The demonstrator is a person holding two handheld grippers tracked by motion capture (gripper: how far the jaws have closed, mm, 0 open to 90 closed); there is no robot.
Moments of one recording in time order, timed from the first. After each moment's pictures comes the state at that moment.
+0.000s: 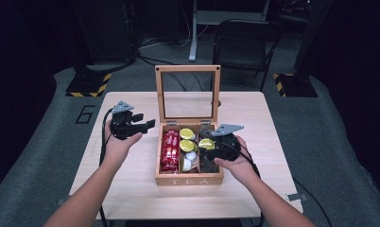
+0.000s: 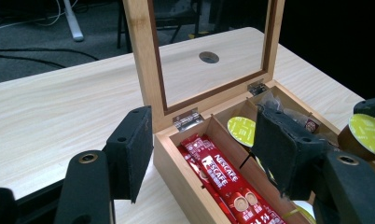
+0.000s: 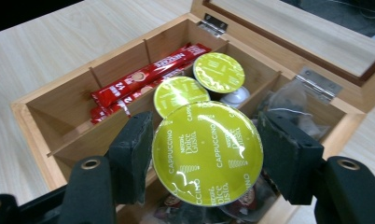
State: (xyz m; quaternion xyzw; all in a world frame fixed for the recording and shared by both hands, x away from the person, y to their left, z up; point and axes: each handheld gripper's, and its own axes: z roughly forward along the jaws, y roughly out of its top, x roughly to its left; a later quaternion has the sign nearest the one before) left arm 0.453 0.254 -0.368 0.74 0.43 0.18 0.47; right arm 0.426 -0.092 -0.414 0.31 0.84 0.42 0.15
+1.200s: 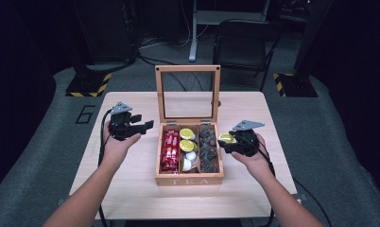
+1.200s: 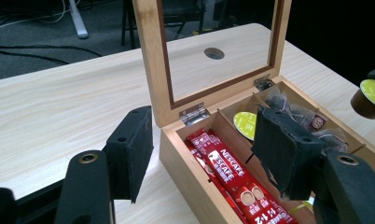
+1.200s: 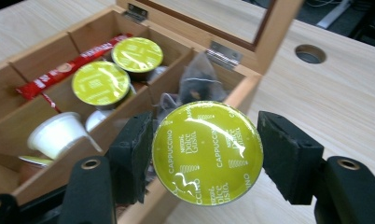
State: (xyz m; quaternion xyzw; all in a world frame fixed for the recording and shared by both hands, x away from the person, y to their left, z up) left arm 0.452 0.257 -0.371 0.74 0.44 0.19 0.47; right arm 0.439 -0.150 -0.417 0.38 0.81 0.41 0.19
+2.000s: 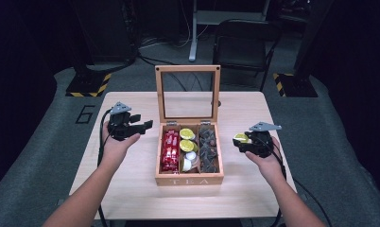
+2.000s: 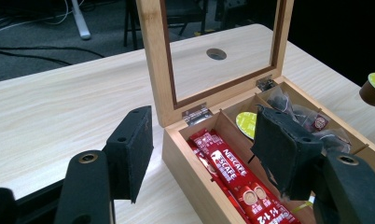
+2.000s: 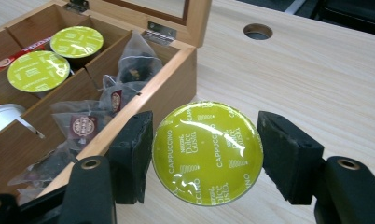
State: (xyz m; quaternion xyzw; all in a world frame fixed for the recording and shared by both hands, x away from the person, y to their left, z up) left arm 0.450 0.260 -0.370 0.74 0.44 0.19 0.47; right arm 0.441 -0.197 -0.430 0.44 0.78 0.40 0.21
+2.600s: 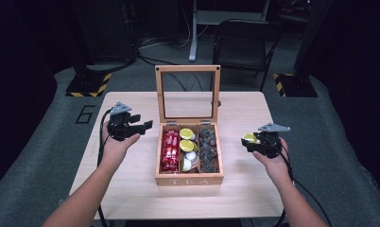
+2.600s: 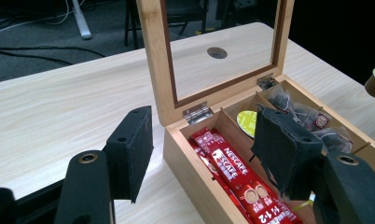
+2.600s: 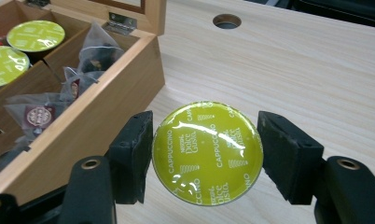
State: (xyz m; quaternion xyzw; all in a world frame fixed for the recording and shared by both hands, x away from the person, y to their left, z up) left arm 0.450 0.259 -0.370 0.74 0.44 0.20 0.46; right arm 0.442 -0.223 -0.437 0.46 0.76 0.39 0.22
